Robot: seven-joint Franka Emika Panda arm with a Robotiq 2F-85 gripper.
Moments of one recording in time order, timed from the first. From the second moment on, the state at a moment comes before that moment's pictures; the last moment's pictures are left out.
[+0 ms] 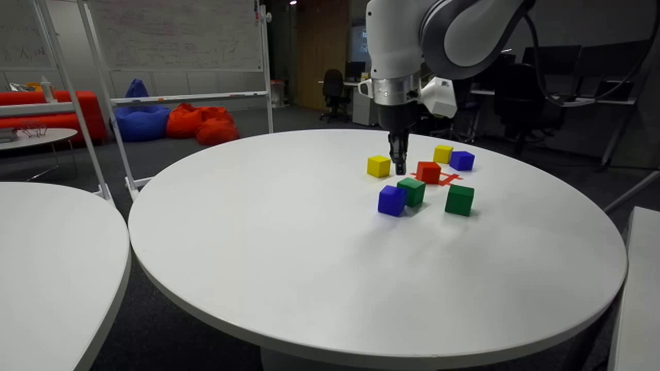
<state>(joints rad) 0.26 0.36 0.09 -2.08 -0.43 2.33 0.14</state>
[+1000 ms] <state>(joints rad) 0.24 0.39 0.06 -2.10 -0.42 2.45 0.11</state>
